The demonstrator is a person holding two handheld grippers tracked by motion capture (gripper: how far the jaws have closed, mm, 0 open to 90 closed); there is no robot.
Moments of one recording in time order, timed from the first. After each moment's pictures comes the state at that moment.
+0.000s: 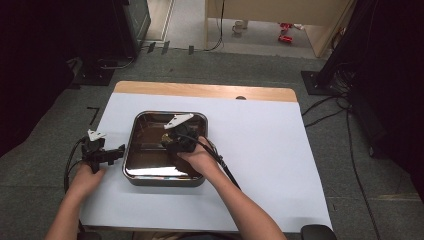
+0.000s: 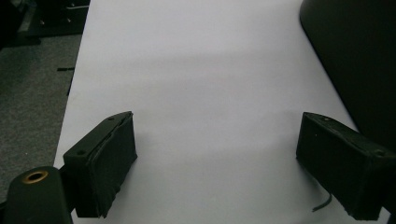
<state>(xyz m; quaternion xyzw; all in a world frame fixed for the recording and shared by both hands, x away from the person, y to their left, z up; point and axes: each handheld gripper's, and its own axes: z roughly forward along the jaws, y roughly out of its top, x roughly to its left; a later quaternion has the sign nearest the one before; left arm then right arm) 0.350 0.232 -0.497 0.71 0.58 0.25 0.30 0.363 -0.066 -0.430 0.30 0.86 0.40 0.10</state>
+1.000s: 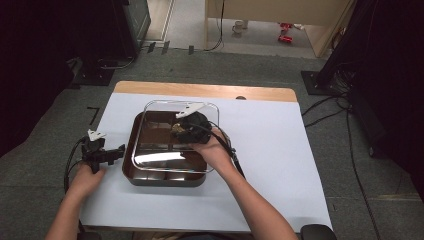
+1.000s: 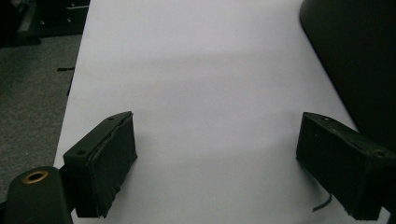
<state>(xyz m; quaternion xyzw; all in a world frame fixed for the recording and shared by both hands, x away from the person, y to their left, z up) 0.350 0.231 -0.496 0.71 0.58 0.25 0.30 0.363 -0.107 -0.383 0.30 0.86 0.40 0.12</state>
